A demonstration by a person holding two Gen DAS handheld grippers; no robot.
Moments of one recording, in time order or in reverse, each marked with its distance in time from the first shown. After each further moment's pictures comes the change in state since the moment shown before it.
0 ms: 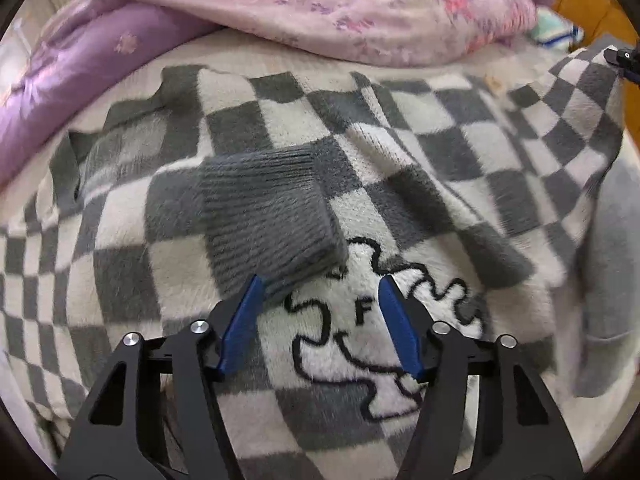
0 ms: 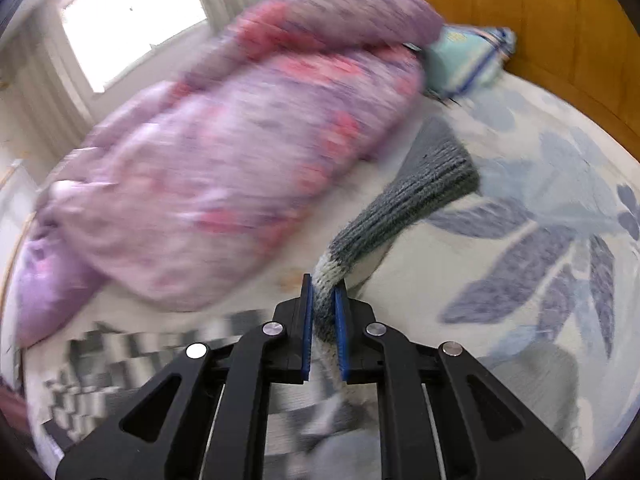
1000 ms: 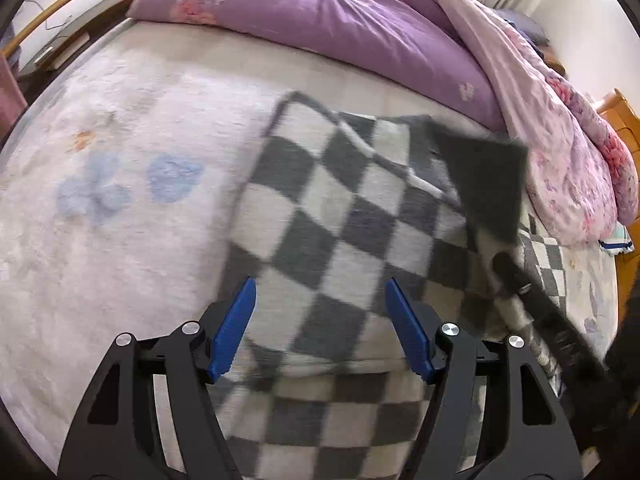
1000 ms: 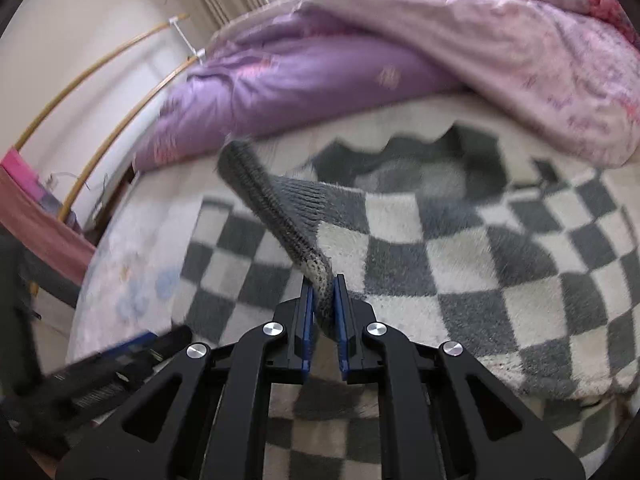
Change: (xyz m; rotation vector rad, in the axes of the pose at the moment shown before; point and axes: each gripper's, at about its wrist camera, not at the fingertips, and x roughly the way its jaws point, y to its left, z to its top) left arm -0.136 0.317 -0.120 -0.610 -0.112 0.053; right arm 0.010 0.400 -0.261 -0.378 0.263 0.409
